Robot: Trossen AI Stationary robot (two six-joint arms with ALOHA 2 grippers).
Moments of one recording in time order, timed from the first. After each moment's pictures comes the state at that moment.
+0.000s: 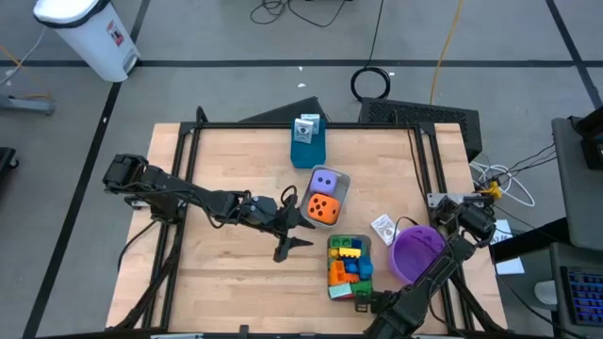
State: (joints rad) left arm -0.21 1.57 0.97 0.24 0.02 -0.13; right arm 0.88 2.00 1.48 -1.09 0.03 -0.59
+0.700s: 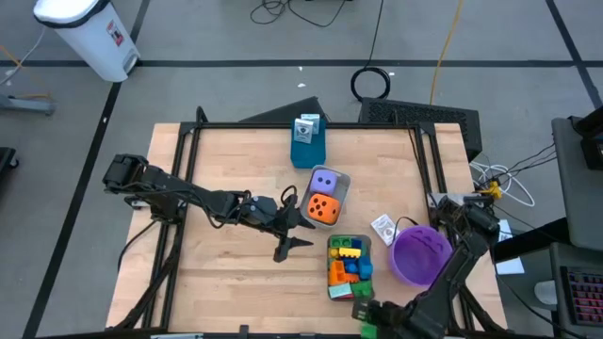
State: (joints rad) left arm -0.21 1.57 0.97 0.24 0.02 -0.14; right arm 0.93 1.99 1.78 -1.23 0.25 -0.38
